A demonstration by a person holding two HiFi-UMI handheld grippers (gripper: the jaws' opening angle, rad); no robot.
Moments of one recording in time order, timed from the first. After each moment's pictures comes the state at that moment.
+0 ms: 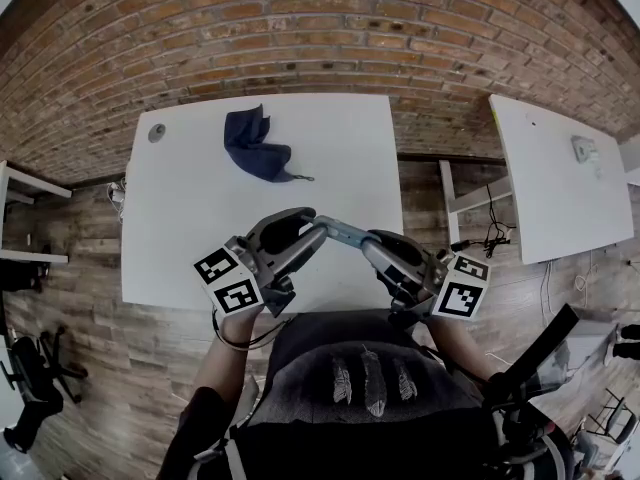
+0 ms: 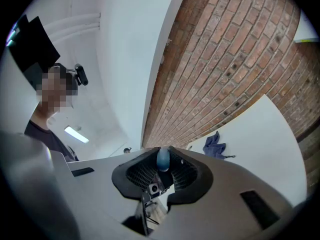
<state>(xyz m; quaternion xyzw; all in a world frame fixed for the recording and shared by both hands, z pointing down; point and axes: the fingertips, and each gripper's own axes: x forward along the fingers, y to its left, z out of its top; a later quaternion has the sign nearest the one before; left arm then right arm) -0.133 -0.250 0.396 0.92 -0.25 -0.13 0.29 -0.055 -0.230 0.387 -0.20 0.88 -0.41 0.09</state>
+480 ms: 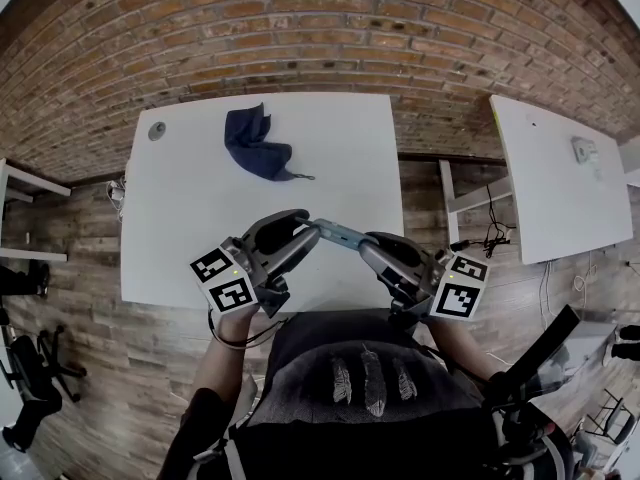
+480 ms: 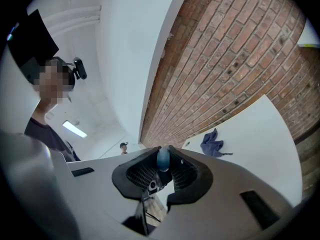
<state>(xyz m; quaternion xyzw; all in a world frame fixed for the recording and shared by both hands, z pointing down) -0.145 -0.248 0.408 0.91 -0.26 -0.13 0.30 -0.061 -0.226 0.394 -0.20 0.89 -0.40 0.06</state>
